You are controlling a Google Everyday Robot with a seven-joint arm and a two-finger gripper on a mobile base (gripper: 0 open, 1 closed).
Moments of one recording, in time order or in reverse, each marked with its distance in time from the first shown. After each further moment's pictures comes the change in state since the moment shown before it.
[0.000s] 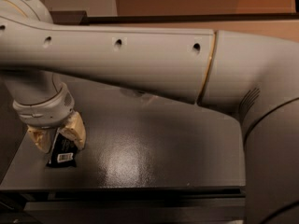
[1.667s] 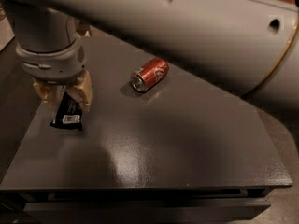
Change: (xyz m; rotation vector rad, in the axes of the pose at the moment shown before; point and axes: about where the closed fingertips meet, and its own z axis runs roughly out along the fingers) arm 0.023 0.029 -0.098 0.129 0.147 0.074
